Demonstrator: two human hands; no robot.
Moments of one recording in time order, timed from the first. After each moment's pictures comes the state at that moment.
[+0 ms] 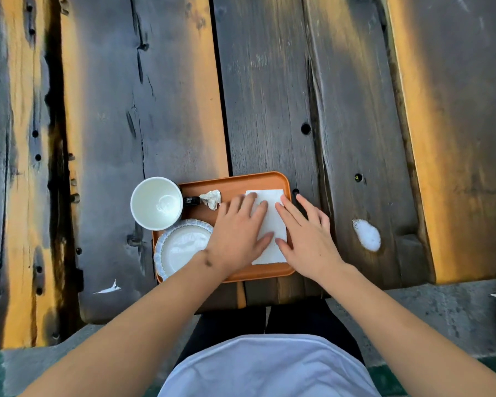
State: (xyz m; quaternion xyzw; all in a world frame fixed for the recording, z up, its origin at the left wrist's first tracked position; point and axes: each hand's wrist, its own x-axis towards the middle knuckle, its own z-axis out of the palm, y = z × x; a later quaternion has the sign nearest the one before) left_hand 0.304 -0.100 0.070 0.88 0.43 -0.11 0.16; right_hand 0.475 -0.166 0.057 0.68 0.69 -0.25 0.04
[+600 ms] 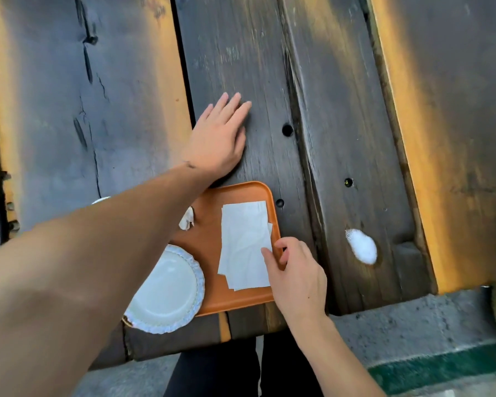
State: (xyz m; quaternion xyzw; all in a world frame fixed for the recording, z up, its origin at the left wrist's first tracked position) left_hand 0.356 0.074 0.016 0.88 0.44 0.05 0.17; right_hand 0.443 -0.181 0.056 0.86 0.41 -0.30 -0.09
